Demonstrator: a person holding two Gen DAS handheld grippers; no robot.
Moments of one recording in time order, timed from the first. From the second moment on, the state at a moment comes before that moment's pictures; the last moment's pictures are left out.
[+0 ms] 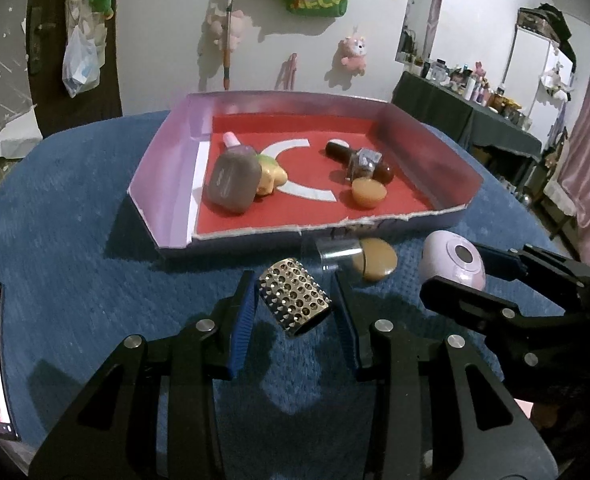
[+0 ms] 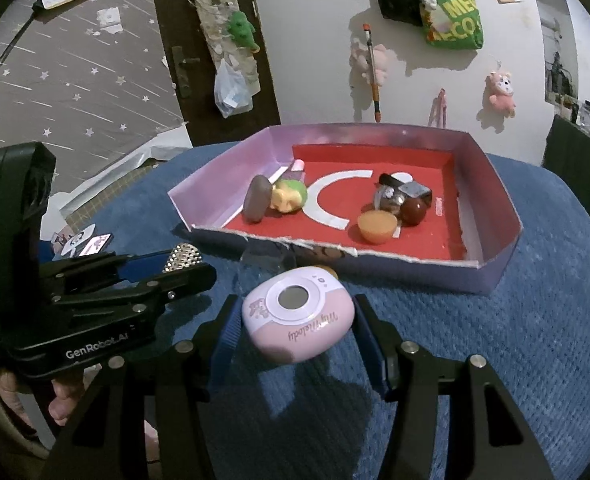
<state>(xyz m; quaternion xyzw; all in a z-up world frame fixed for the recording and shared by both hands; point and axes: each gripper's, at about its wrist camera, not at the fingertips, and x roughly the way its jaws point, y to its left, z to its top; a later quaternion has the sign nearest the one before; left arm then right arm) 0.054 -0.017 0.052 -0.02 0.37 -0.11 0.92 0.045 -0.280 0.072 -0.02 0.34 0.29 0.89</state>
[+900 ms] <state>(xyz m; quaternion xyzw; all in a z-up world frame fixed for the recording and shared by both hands) 0.121 -0.006 0.077 -0.03 0.37 -0.10 0.92 0.111 -0.269 0.107 -0.01 0.35 0.30 0.89</state>
